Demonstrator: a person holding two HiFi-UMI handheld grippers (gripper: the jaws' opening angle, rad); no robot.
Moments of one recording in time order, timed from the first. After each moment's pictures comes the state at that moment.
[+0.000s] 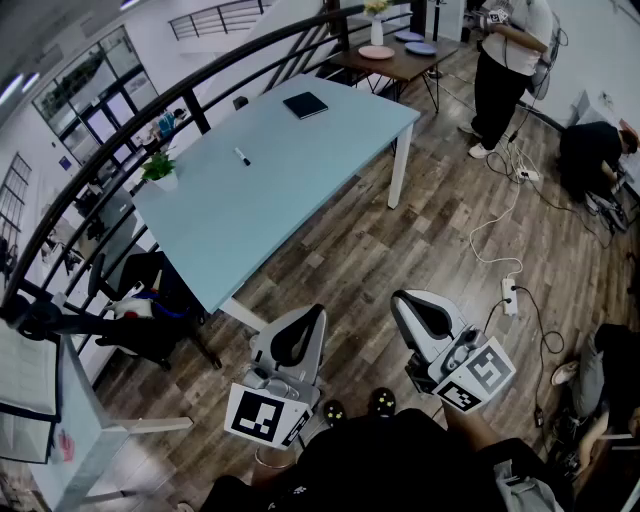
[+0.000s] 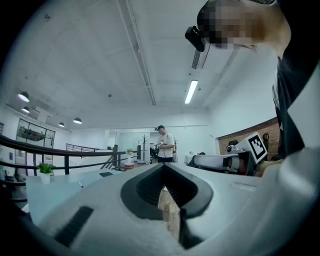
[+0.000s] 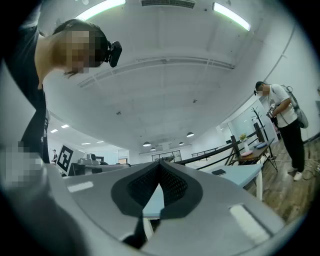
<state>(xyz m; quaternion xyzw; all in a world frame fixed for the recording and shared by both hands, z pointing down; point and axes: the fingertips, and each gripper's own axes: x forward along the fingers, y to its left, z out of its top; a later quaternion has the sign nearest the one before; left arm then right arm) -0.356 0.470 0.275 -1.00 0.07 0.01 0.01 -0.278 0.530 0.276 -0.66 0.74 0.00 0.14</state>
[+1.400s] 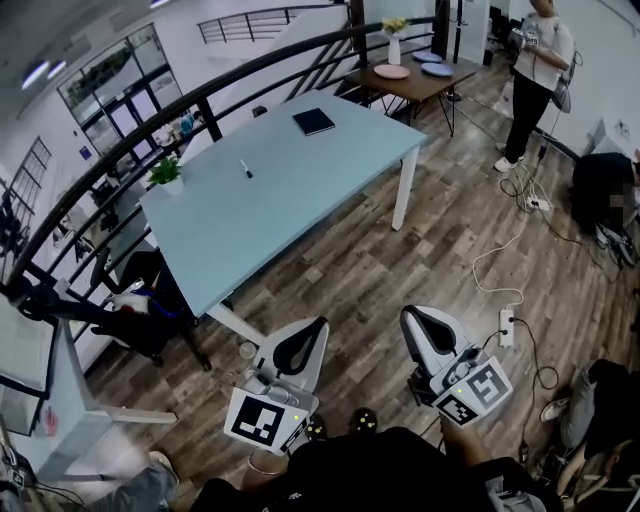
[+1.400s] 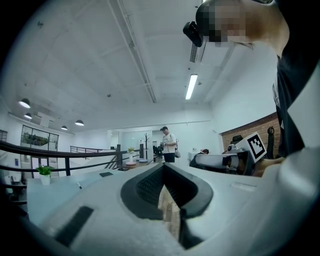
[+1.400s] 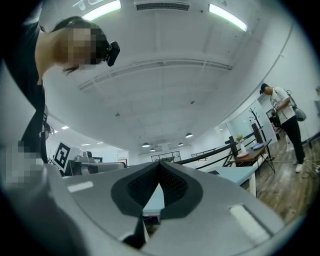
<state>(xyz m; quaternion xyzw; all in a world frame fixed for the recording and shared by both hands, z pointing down) -0.289 0.518 0.280 -0.99 0.10 0.00 0.03 -0.195 0.580 0.287 -0.66 0.74 0.00 0.15</state>
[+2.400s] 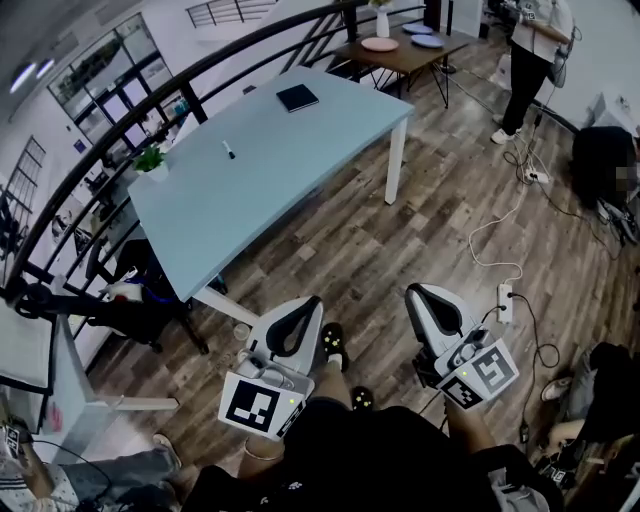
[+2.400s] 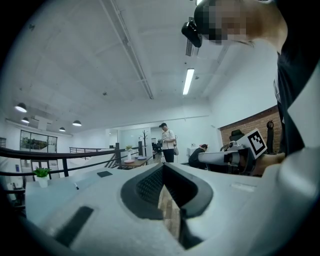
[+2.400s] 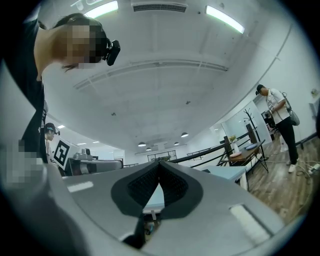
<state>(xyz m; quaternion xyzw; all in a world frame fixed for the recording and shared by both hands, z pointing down) -0.246 0.539 0.295 -0.99 0.10 -0.03 0.05 -0.143 0.611 0.305 -0.68 0.72 -0.01 0.14</state>
